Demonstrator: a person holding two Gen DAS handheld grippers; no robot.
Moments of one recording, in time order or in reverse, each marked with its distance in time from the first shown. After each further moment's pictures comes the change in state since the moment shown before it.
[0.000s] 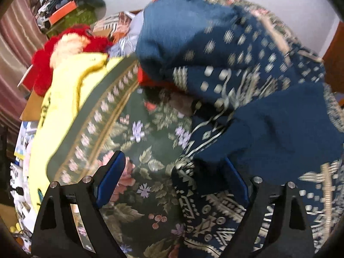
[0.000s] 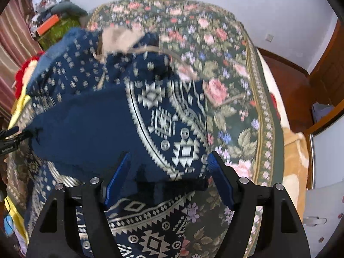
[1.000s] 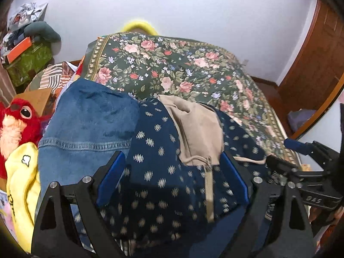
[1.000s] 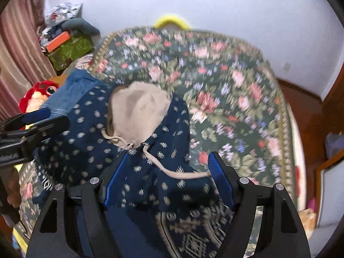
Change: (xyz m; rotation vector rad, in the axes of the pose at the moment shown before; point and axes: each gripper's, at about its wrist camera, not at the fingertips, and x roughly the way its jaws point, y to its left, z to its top) left arm 0.002 -0.131 0.191 0.076 -0.148 -0.245; right arm 0.060 0.032 0.139 -0.040 -0.075 0.076
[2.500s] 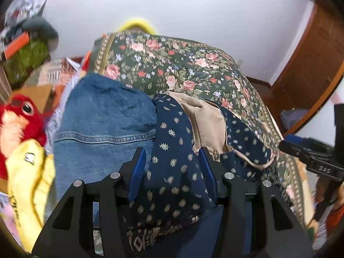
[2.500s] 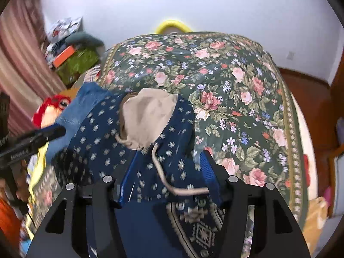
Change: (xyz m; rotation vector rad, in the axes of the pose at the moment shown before) left arm -0.029 0.035 -0.010 -0.027 0.010 -0.074; right arm -0.031 -0.012 -0.003 0.092 -0.049 0.095
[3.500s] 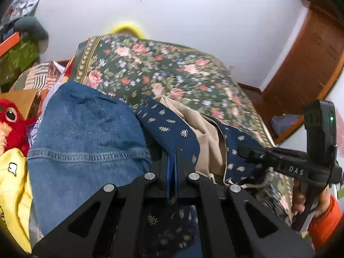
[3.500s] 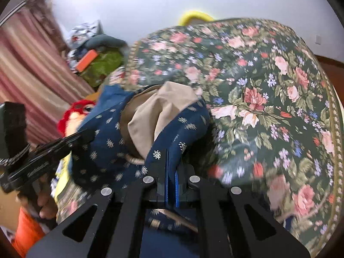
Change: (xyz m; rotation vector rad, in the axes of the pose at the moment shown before) left arm 0.016 -0.012 0.010 0.030 -0.054 -0.079; right arm 0.028 0.011 0.010 0.022 0.028 0.258
